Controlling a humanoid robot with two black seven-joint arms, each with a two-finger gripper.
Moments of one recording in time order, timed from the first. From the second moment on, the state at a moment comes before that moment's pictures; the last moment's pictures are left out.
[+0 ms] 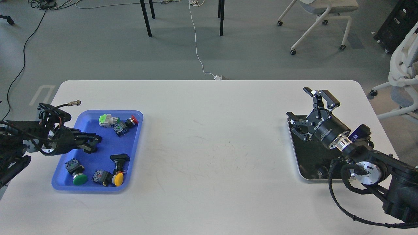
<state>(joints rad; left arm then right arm) -0.68 0.68 -0.48 -0.77 2.09 -0.27 -0.49 0.57 -0.48 0.41 0.84 -0.08 0.47 0.49</state>
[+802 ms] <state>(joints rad) -0.99 0.77 -0.47 -1.35 2.06 -0.42 -0.49 0.57 -0.49 0.42 0.84 -0.08 0.47 0.49</state>
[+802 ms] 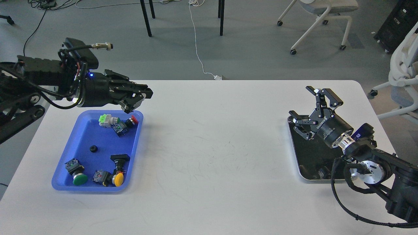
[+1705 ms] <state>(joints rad) -1.22 -0.04 -0.07 -0.90 2.18 -0.49 -0.49 0.65 -0.56 0.40 0.84 -0.08 0.47 0.49</state>
